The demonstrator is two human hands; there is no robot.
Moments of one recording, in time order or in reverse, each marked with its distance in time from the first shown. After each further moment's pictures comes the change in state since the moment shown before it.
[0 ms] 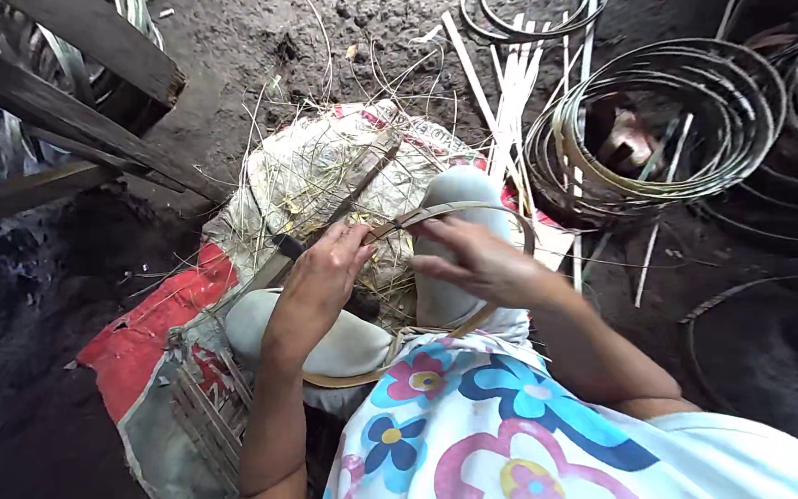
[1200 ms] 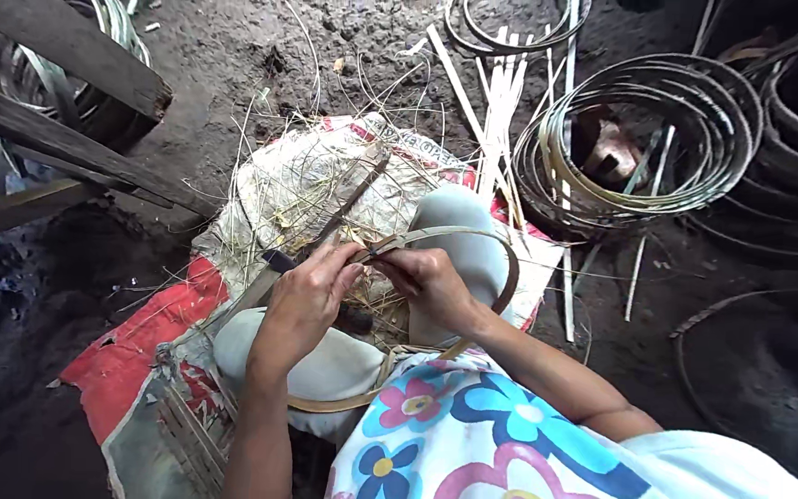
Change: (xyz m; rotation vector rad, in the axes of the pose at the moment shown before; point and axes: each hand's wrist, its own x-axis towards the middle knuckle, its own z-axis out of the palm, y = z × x) left_hand 0.007 -0.018 0.009 -0.097 -0.039 -0.055; right_hand 0.023 0.027 0.054 0.098 0.318 -0.165
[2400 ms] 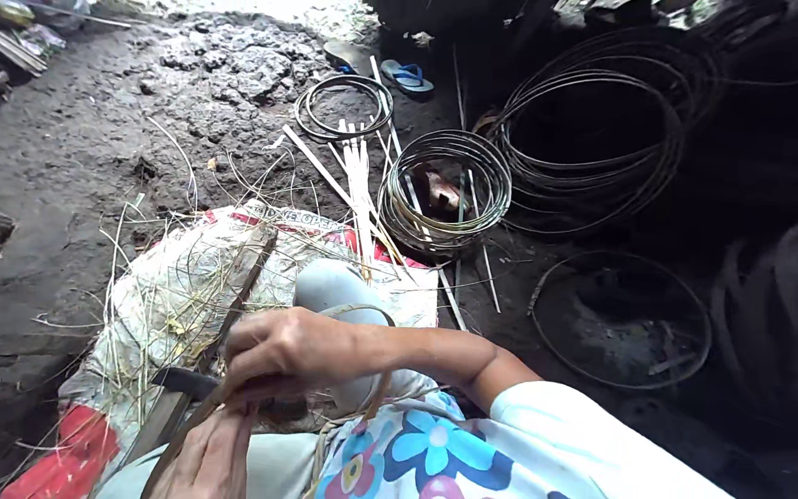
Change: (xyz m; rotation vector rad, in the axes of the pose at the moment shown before) left_hand -0.047 0.022 0.048 0.313 0.478 0.116; right_hand 0.042 -0.029 -0.041 -0.004 -0.191 -0.476
